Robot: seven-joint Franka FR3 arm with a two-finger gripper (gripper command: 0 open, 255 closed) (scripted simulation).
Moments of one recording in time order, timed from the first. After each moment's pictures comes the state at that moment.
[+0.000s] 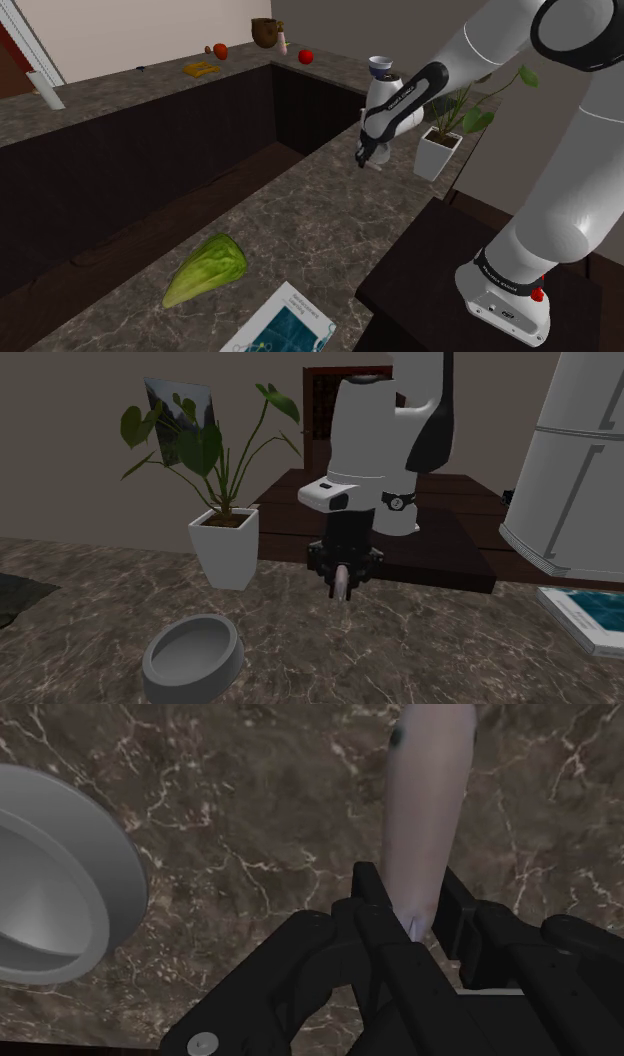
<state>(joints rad) -0.14 0.18 -0.08 -2.40 -0.05 2.67 -0.25</state>
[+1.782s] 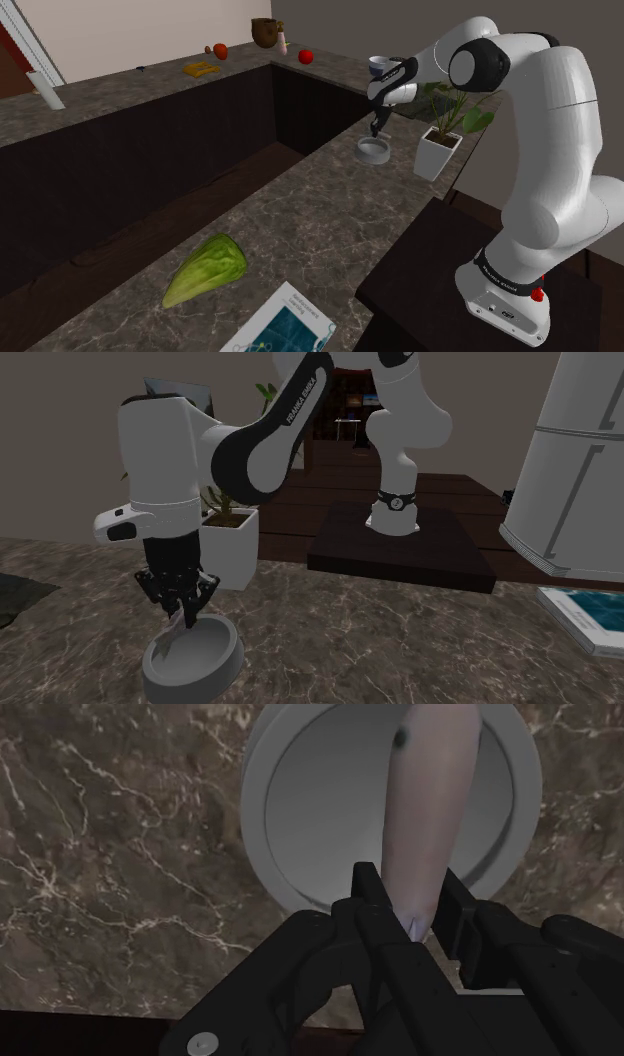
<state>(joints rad) -0.46 0.71 -0.11 -1.61 0.09 2.41 -0.68</state>
